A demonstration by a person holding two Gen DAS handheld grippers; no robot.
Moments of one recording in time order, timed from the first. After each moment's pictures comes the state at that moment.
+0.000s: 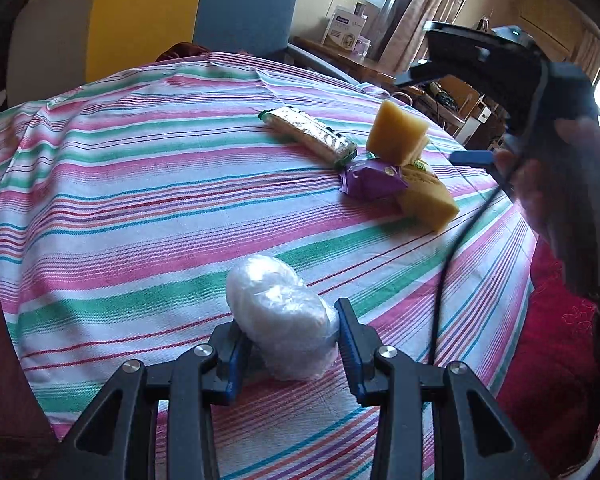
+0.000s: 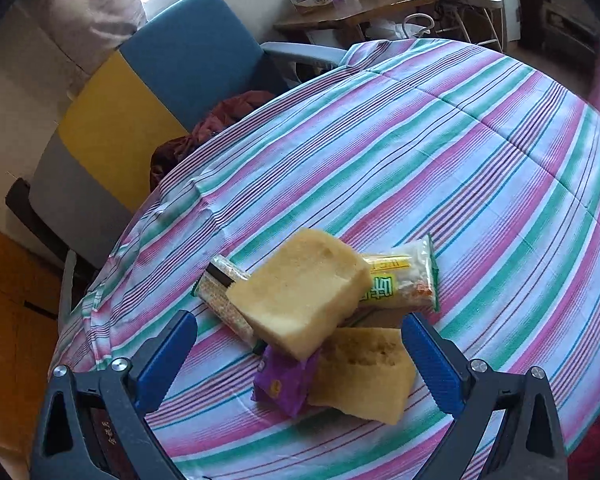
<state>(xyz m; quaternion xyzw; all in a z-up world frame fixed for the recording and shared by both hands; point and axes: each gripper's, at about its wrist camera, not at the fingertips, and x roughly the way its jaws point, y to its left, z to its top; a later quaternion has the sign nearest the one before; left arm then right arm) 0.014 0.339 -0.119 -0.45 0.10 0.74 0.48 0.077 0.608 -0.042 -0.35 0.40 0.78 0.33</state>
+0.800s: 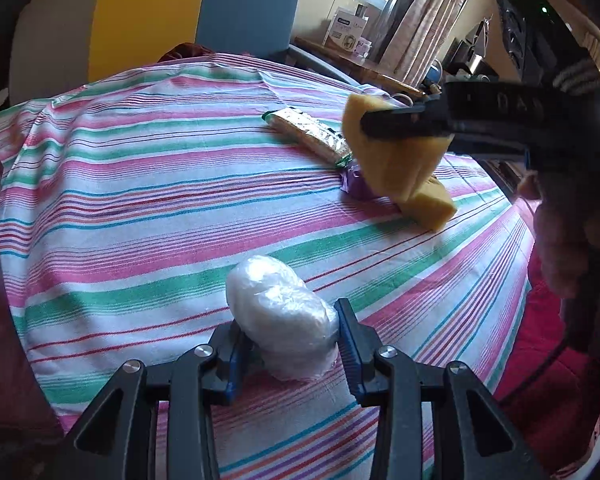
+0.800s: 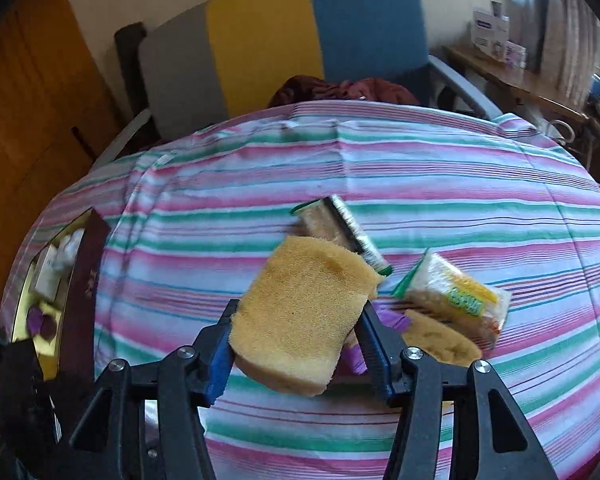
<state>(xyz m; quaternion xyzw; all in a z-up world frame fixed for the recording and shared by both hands) 0.019 0.329 -0.116 -0.45 0.10 0.75 0.48 0.045 0.520 -0.038 -0.43 0.17 0.88 0.13</state>
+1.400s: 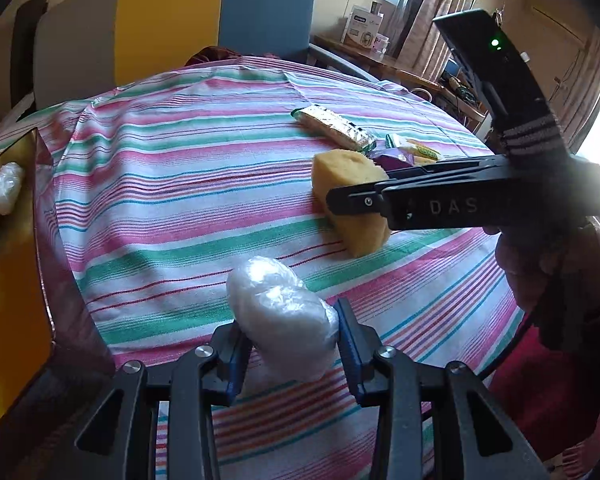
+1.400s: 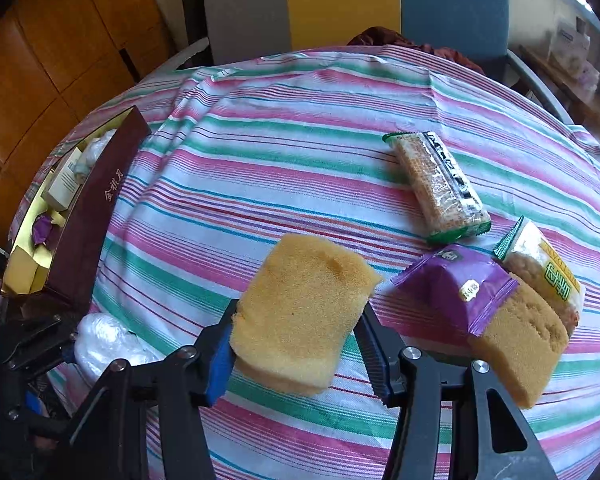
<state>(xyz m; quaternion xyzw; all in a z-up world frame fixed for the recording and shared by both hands) 0.032 0.294 -0.101 -0.45 0.13 0.77 0.44 0.036 0.476 -0.086 -0.50 0.11 0.86 0.04</state>
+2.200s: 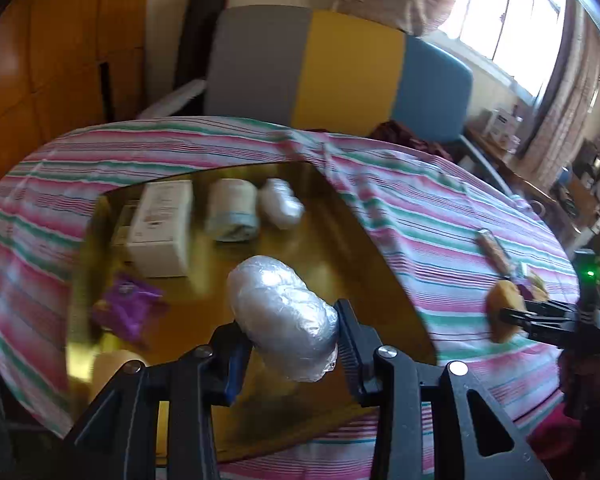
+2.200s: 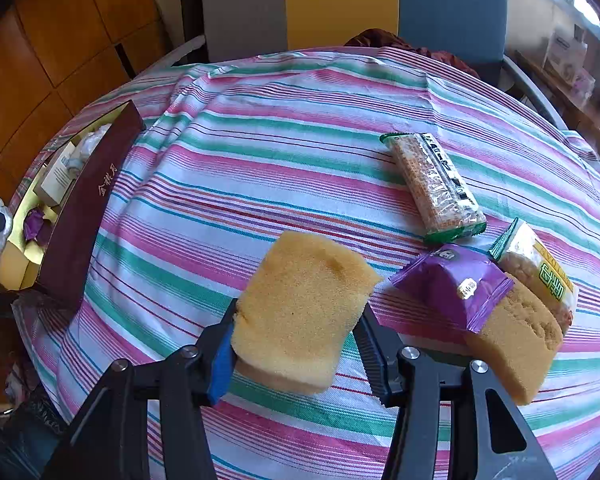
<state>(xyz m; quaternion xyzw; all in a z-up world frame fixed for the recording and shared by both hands) -0.064 0.105 -0.033 -0.42 0.02 0.88 0.22 0.036 0.471 -0.088 -0.50 0.09 0.86 0.06</state>
